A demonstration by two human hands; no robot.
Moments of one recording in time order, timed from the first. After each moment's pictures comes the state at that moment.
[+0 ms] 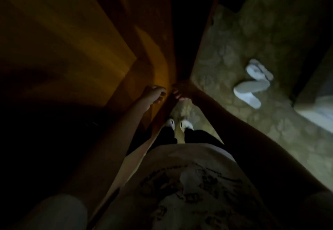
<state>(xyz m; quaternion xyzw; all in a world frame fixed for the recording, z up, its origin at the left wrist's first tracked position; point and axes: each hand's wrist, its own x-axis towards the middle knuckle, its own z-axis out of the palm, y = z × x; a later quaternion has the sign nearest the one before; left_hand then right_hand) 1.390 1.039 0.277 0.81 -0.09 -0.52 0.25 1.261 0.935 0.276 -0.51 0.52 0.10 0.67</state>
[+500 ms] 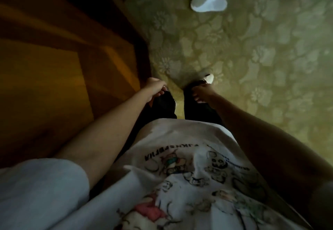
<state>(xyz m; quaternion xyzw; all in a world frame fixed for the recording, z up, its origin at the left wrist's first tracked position) 1.287 1.051 0.152 0.73 -0.28 -0.62 -0.07 1.075 1.090 0.164 -0.15 0.76 0.00 0.64</state>
